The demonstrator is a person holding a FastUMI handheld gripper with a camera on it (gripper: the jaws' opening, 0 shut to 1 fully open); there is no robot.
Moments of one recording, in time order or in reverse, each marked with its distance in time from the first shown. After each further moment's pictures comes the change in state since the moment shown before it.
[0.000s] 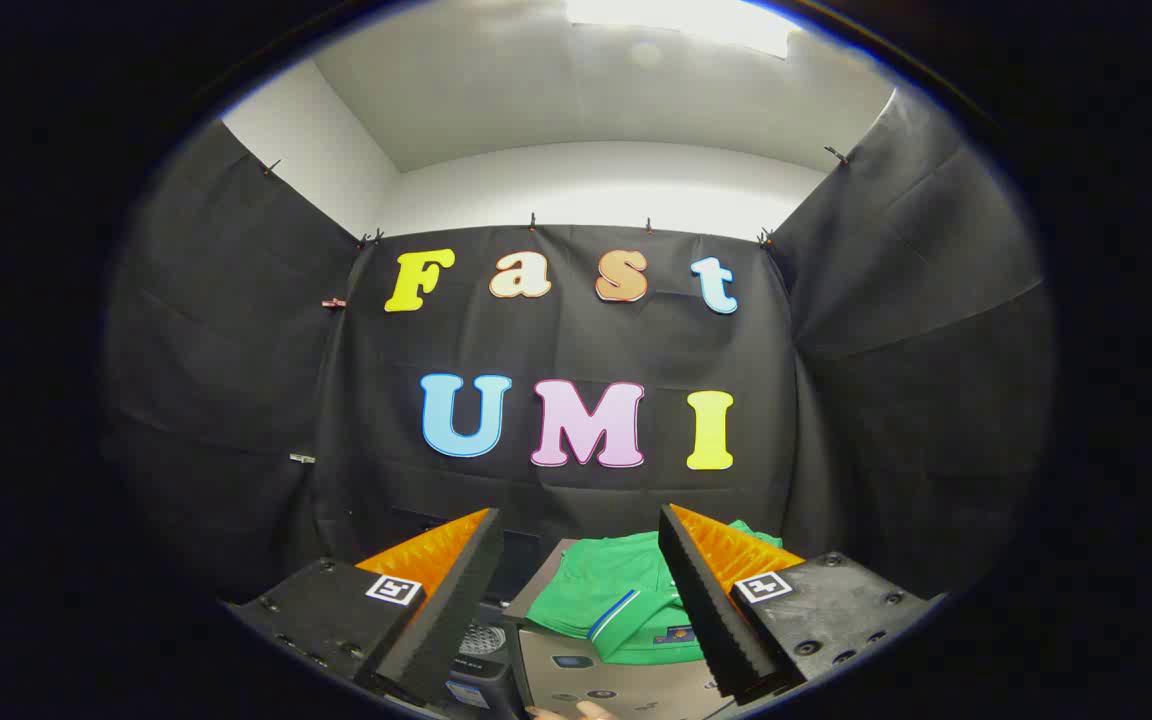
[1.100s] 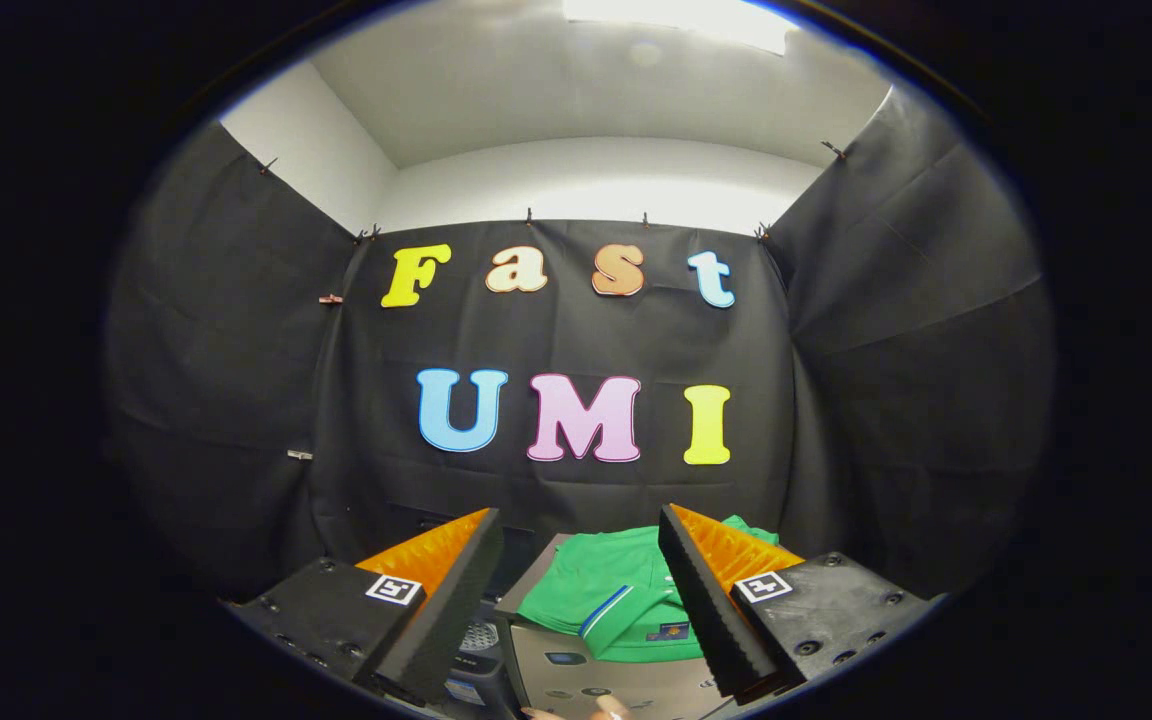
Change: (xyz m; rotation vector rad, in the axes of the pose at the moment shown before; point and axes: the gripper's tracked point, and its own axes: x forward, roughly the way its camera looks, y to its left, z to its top) arm 0.000 -0.009 -0.008 0.002 0.016 -0.015
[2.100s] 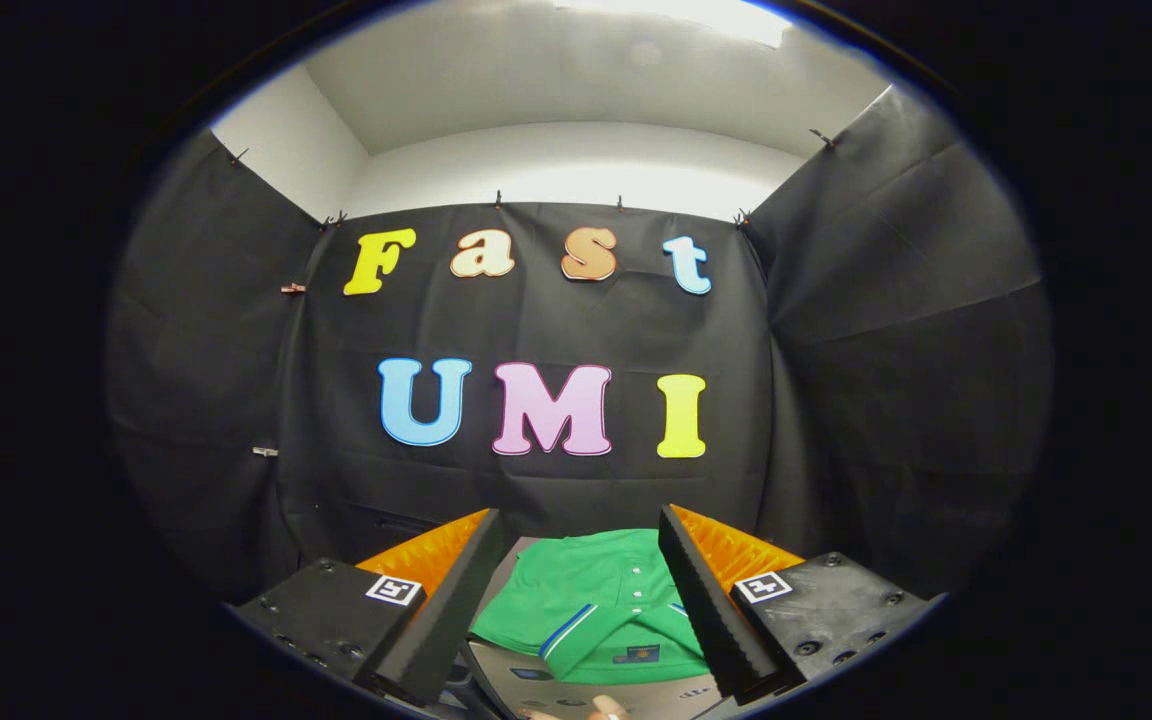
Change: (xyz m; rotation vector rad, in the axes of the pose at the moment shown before) arm 0.061 -0.033 -0.001 -0.012 0.059 -0.074
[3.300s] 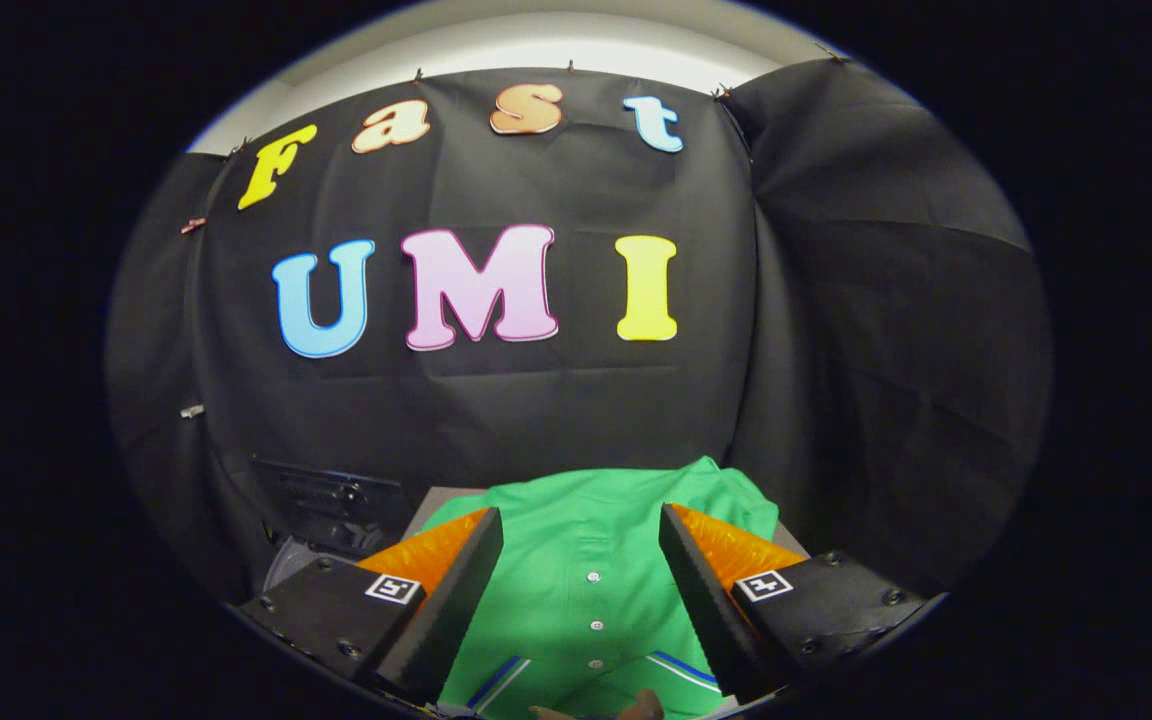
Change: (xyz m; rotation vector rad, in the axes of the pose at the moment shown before) arm 0.171 -0.070 -0.109 0.033 0.447 -0.170
